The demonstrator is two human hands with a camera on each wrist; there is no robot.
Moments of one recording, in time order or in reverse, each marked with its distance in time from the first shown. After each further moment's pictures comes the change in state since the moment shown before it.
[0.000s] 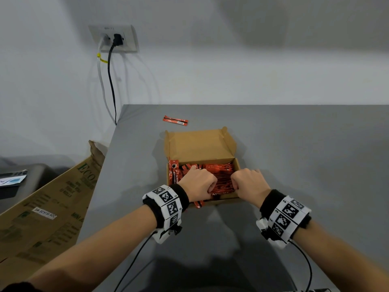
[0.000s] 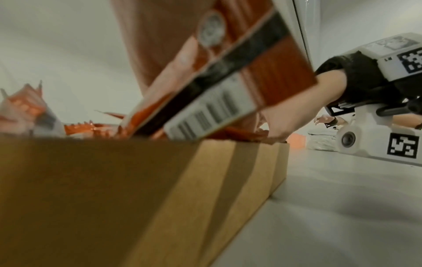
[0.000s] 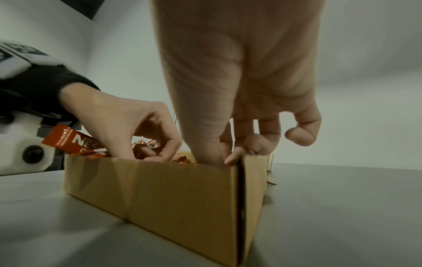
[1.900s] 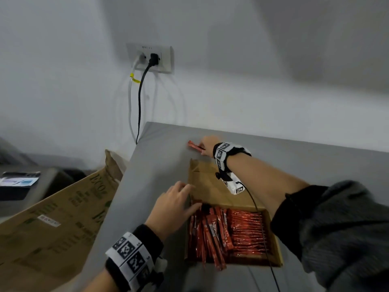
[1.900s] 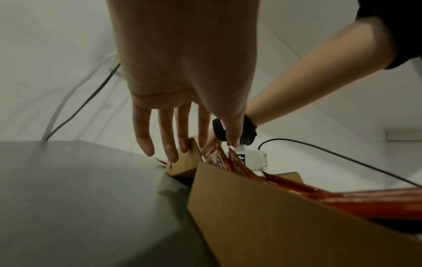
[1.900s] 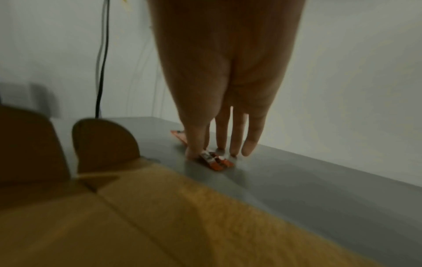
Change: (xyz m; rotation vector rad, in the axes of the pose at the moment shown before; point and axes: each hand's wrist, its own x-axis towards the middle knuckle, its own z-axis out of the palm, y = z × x) left_hand -0.047 -0.092 -0.011 -0.321 0.308 -0.481; right_hand 0.285 -0.084 -0.076 0.010 -0.141 -0.151
